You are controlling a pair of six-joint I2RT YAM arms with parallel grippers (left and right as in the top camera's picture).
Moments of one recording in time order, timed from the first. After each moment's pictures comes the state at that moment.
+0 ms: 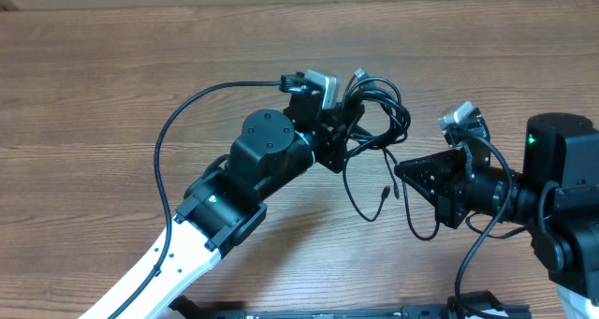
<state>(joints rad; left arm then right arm) -0.71 1.21 1.07 -0.06 0.15 -0.45 0.14 0.97 1.35 -1.16 -0.75 -0.11</state>
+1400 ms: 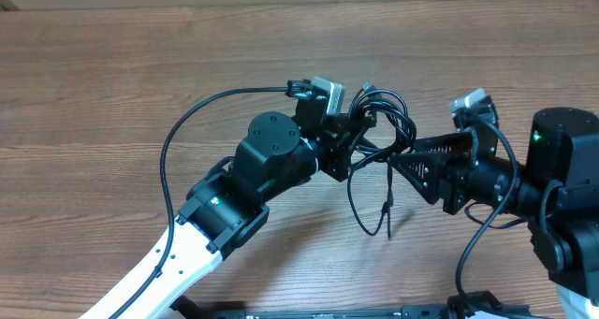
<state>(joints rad) -0.73 1.21 1.07 -0.10 0.22 -0.52 0.14 0.97 1.35 -1.06 -0.69 0.01</state>
